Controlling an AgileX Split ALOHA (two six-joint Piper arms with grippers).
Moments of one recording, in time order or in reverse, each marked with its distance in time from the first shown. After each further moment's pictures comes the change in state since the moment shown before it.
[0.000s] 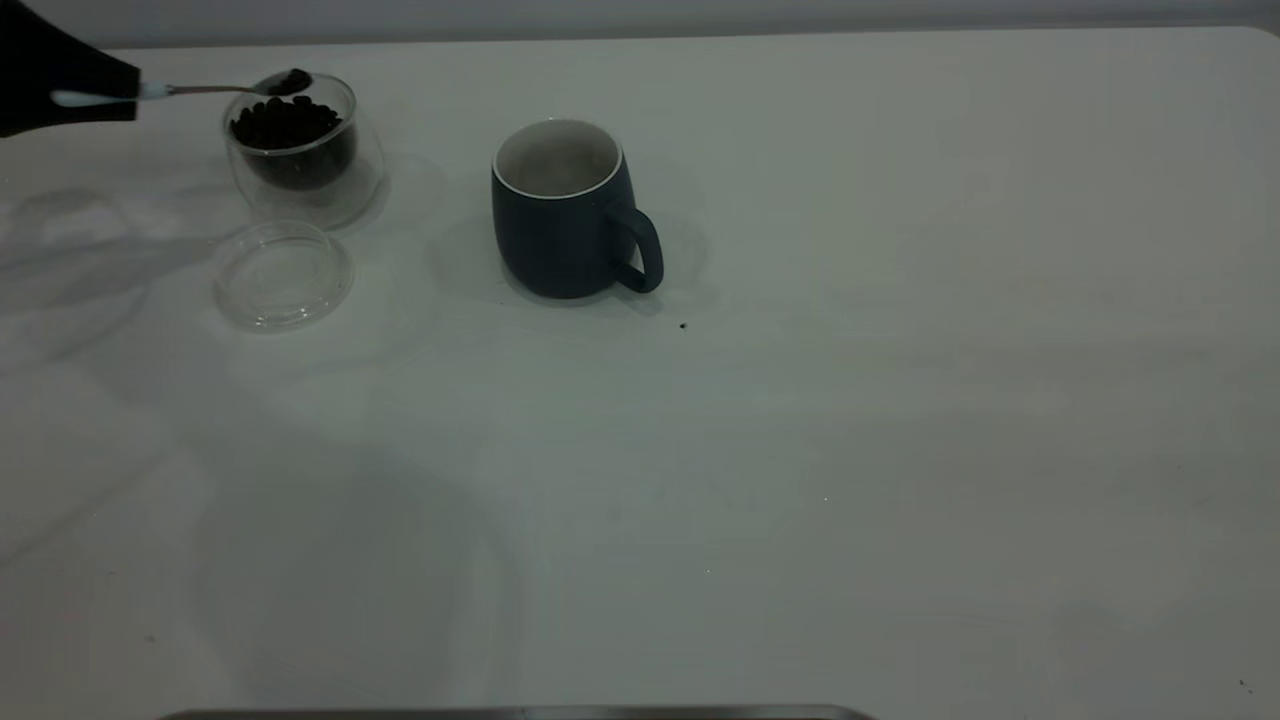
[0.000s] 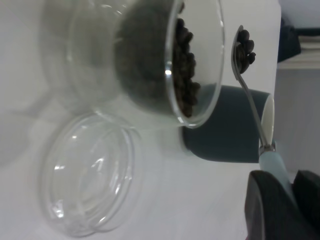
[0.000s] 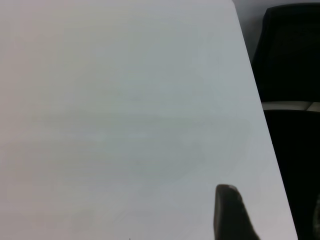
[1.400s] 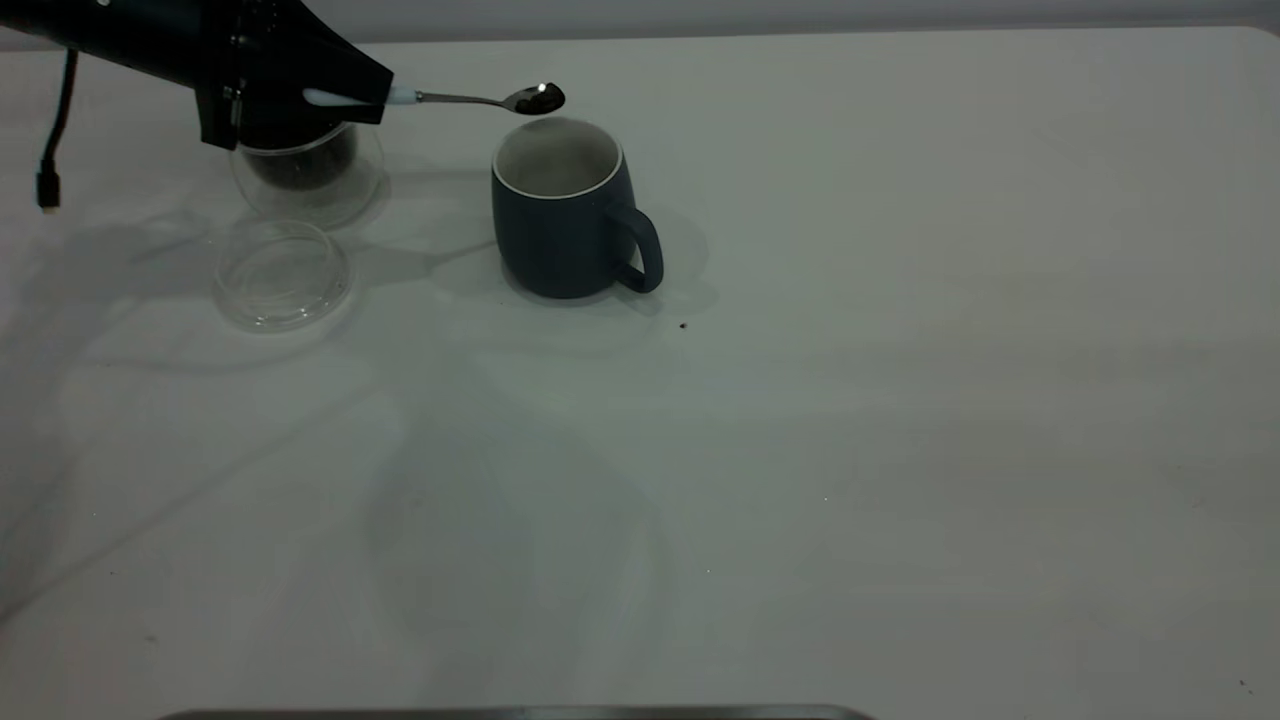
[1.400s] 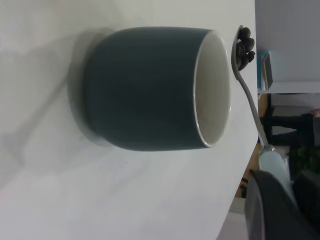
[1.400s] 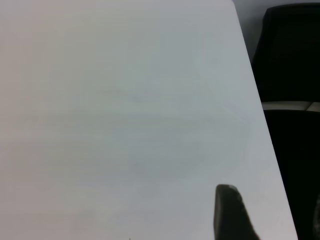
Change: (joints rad) left arm -0.297 0.000 0.000 -0.027 0.001 0.064; right arm 0.000 0.000 0.000 0.000 0.000 0.000
